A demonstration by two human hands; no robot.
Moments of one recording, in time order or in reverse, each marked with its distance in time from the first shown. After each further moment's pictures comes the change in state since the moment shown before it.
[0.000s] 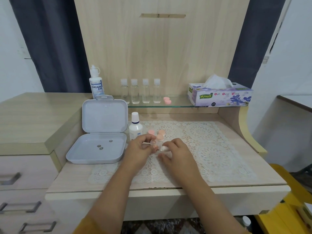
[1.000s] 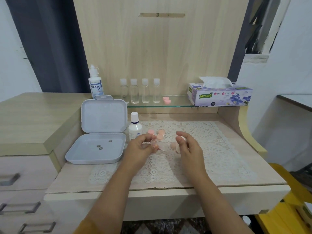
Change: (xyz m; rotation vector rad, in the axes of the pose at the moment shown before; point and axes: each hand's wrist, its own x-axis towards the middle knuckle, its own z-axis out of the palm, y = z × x) left_hand 0.001 0.000 0.001 -0.065 -0.024 0.021; right_hand 0.004 -0.002 -0.026 0.627 0.109 0.408
